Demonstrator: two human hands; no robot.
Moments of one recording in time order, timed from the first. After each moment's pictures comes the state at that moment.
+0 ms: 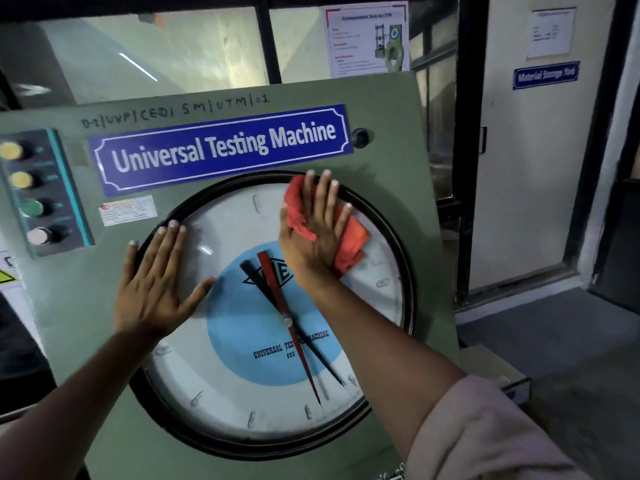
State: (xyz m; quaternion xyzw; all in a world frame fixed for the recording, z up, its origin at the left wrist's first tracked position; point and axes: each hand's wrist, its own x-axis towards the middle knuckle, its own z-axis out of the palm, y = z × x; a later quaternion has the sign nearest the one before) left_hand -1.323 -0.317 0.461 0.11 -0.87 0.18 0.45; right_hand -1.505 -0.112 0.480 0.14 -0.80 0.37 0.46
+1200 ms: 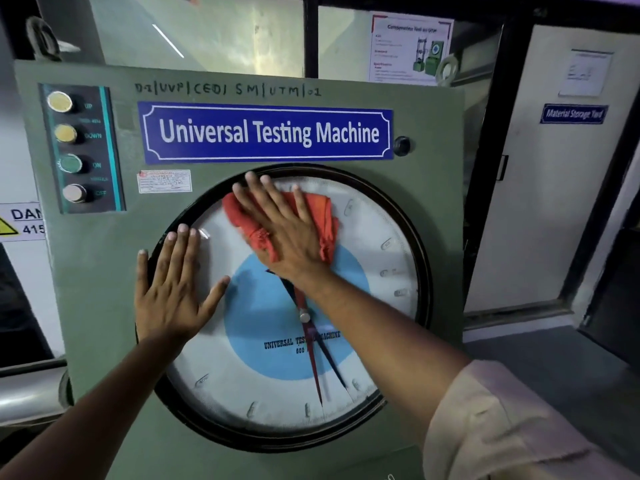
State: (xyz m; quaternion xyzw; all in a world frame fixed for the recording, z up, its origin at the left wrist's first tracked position) left_hand -1.320 -0.331 0.396 0.19 -0.81 0.15 0.53; right_hand -1.472 -0.158 0.488 0.43 -0.74 0.14 0.50
